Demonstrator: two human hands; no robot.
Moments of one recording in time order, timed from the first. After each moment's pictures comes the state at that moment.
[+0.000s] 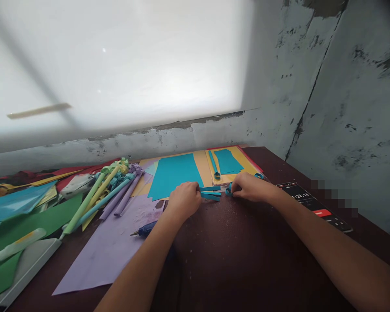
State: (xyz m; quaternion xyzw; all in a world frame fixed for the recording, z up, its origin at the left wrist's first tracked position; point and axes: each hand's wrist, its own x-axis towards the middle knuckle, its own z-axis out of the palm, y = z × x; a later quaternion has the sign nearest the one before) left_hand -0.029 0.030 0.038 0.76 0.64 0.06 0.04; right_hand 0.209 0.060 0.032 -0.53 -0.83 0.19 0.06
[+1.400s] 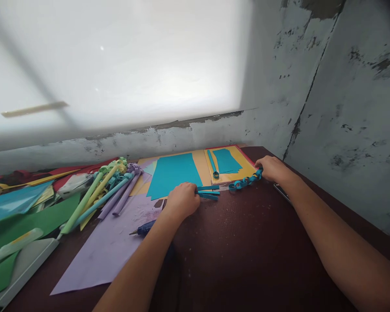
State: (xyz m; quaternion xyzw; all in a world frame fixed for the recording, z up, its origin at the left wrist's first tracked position) left_hand -0.034 0.031 0.033 0.77 0.64 0.03 0.02; right_hand 0.295 0.108 0.025 -0.71 -0.70 0.01 0.08
